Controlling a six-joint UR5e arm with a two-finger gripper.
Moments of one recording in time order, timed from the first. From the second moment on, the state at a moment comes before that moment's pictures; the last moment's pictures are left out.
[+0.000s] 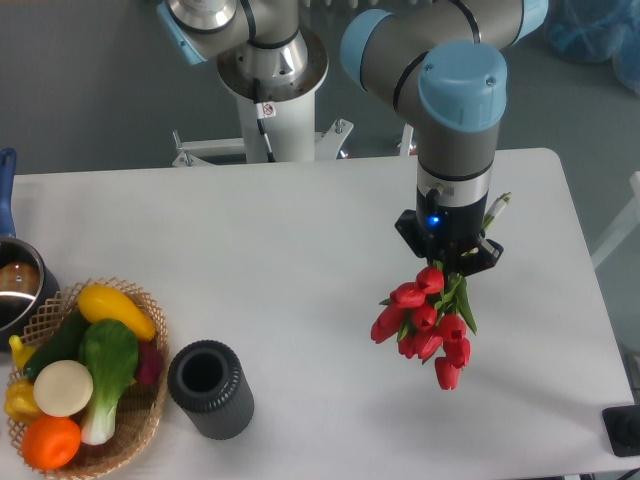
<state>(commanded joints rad) 2.56 -1.90 -1.42 -1.18 1.56 1.15</state>
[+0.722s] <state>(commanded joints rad) 2.48 -1.88 -1.59 -1.16 1.57 1.14</state>
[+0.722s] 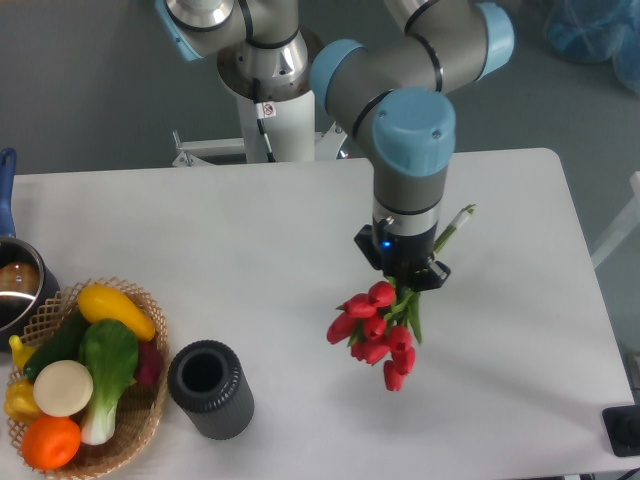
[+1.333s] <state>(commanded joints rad) 2.42 -1.88 -1.75 -1.04 1.56 1.15</state>
